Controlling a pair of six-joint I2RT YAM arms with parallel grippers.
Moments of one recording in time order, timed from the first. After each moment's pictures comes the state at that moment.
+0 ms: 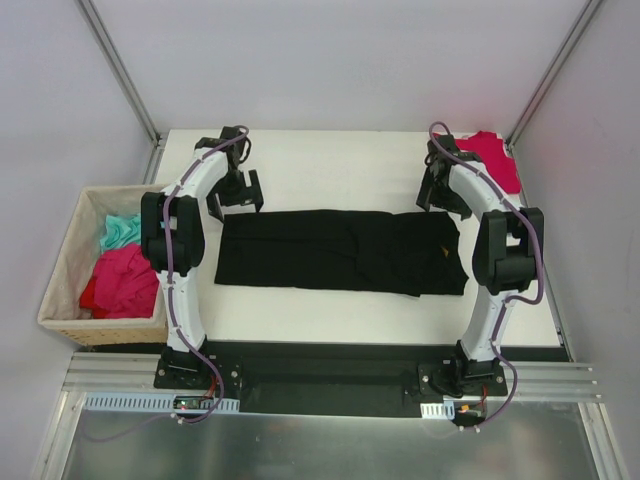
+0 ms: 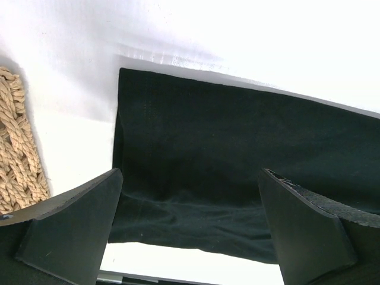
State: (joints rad) left arm -0.14 2.09 1.77 -1.07 -0.04 -0.41; right arm 0.15 1.96 1.59 -0.87 0.41 0.44
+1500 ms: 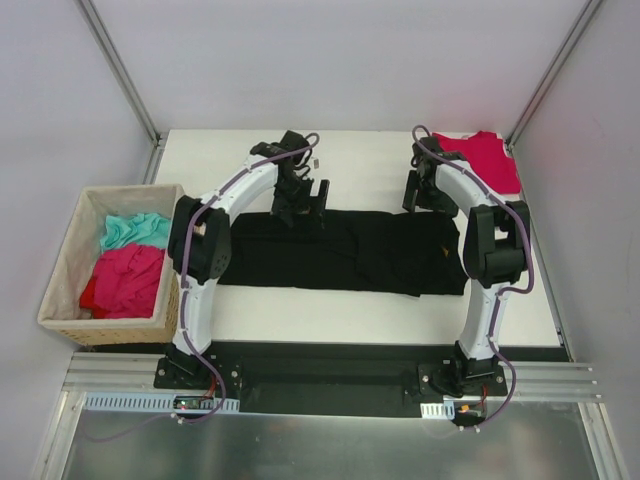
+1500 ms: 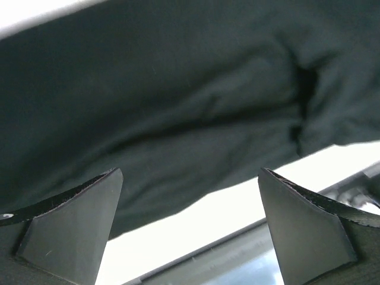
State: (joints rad) left arm -0.44 2.08 1.81 -1.01 0.34 -0.30; right arm 0.21 2.04 1.64 -0.87 0.35 0.41
